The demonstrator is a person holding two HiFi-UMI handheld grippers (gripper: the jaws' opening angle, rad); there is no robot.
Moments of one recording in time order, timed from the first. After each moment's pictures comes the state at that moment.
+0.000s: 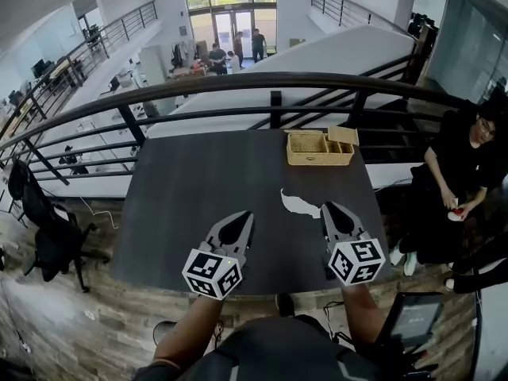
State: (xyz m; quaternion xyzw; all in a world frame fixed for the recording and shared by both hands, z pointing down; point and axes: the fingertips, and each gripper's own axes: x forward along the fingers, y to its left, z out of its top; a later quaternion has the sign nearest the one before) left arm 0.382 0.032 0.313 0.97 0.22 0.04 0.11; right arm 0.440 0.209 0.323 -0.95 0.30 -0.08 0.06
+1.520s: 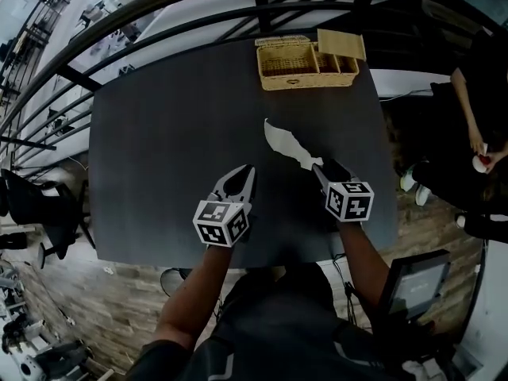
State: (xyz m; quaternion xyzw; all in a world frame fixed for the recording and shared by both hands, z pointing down) left arm 0.534 0.108 0.538 0.94 0.19 0.26 0.14; right arm 0.571 0.295 0.614 -0.89 0.24 -0.38 0.09
